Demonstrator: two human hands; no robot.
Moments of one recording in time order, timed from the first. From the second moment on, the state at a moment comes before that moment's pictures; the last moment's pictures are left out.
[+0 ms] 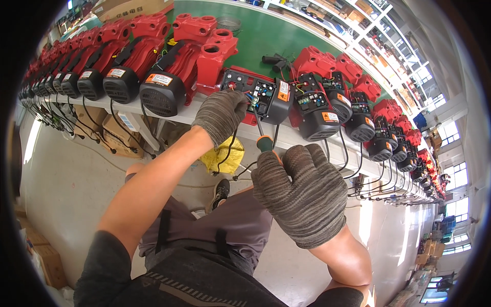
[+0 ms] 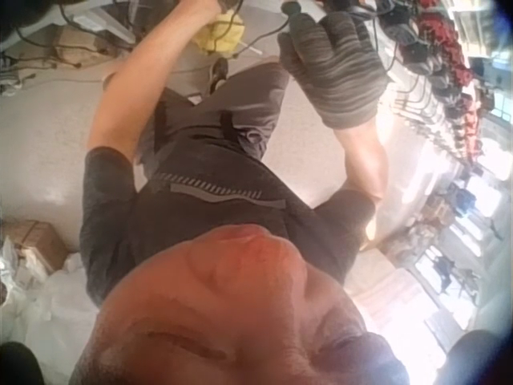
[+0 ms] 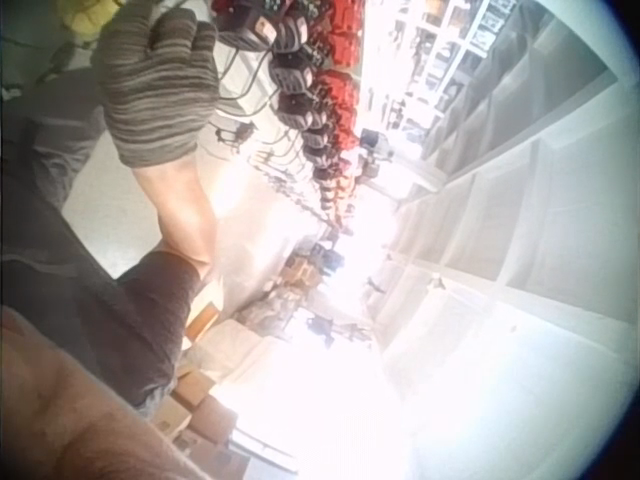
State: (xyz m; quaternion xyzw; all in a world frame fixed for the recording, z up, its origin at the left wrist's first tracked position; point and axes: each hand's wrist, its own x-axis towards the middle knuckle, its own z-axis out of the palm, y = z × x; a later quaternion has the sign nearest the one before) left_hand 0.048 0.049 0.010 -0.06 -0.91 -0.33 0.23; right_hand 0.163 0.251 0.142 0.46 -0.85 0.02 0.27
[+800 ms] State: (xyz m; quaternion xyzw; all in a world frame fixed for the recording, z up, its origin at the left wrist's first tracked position) left_hand 0.040 0.035 0.007 -0.10 -0.90 -0.36 0.21; right_hand 0.169 0.242 0.154 0.42 -0.89 0.08 0.16
